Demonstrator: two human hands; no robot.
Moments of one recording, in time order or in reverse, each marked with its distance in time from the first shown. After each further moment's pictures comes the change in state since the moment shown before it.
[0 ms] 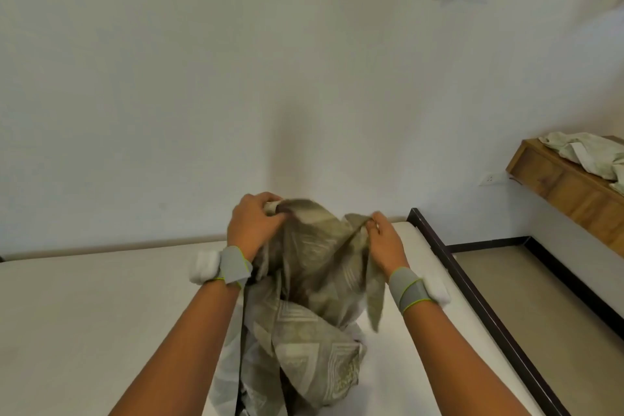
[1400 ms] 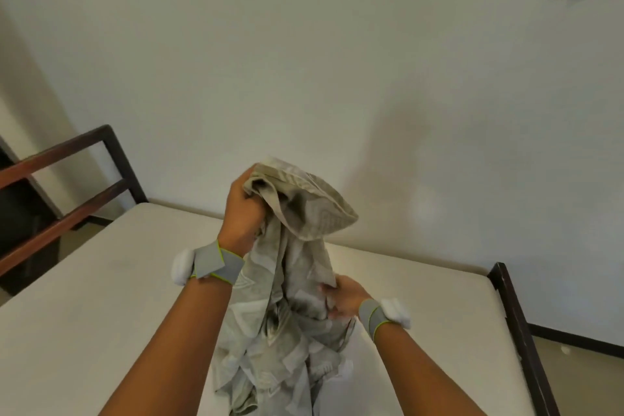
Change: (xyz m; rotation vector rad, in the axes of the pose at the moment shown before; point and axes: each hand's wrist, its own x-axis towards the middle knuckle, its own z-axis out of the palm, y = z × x) left_hand -0.027 0.105 0.037 -0.523 0.450 0.172; right_hand 0.084 0.083 0.026 -0.241 -1.043 -0.009
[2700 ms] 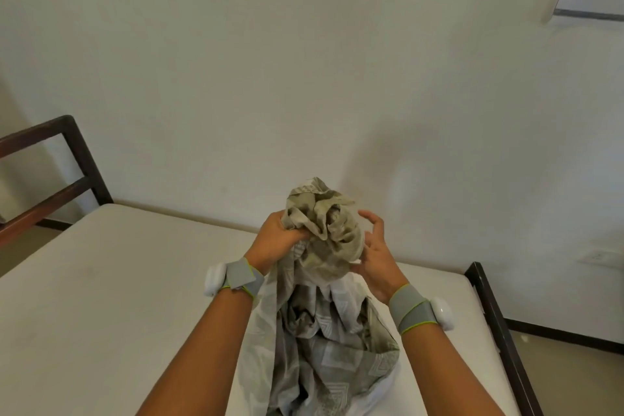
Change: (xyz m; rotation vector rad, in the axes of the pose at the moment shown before) left_hand 0.004 -0.063 -0.030 -0.007 -0.341 -0.318; right_hand -0.052 -0.087 -0.015 0.594 0.289 -0.428
